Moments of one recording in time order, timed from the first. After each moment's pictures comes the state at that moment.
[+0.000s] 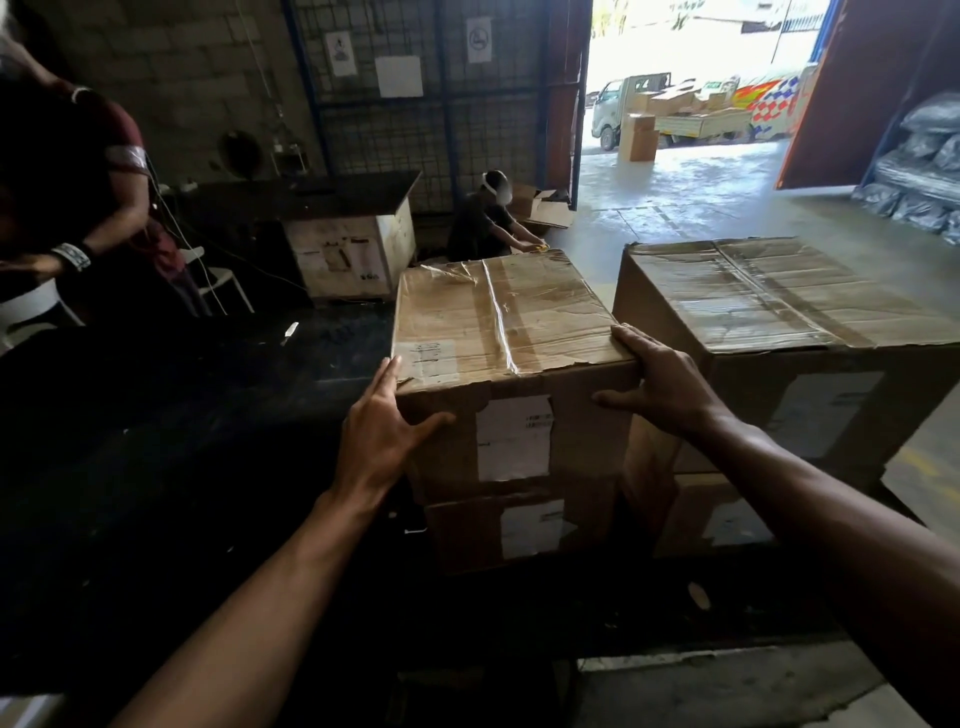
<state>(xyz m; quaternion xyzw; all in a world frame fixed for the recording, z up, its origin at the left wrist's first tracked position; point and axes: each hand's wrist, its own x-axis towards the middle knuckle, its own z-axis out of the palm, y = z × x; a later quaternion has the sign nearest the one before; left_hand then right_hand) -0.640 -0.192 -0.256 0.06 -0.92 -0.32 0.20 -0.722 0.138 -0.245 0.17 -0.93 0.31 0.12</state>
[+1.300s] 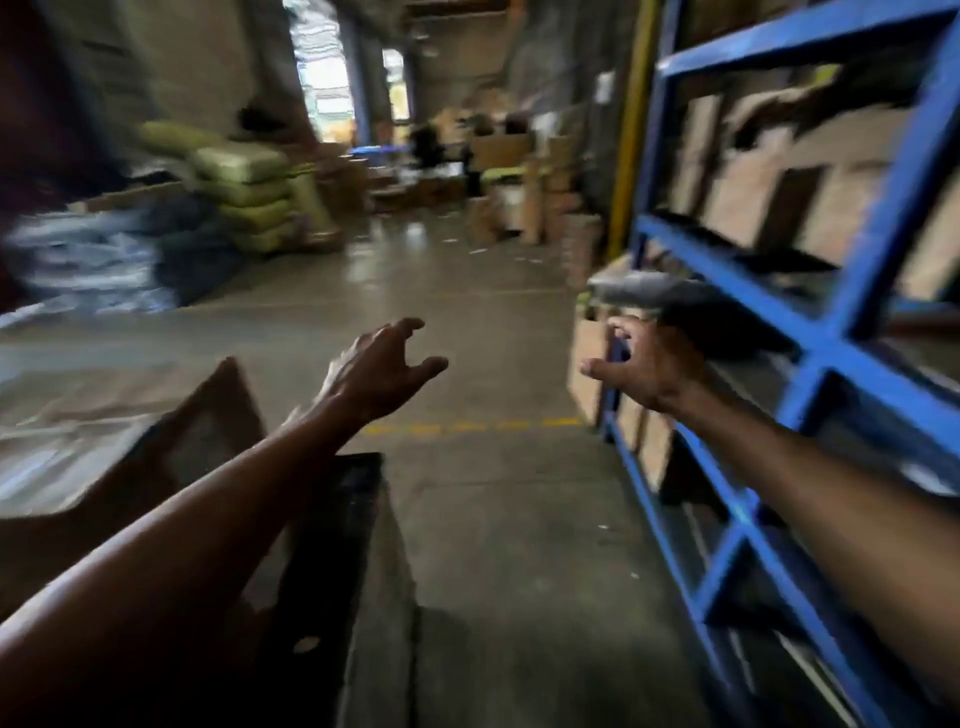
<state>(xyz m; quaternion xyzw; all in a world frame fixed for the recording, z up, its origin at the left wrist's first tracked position) -0.545 0.219 -0.147 -0.71 -0.65 -0.27 -0.01 -0.233 0.252 -0.163 -0.61 -0.73 0.07 0.30</state>
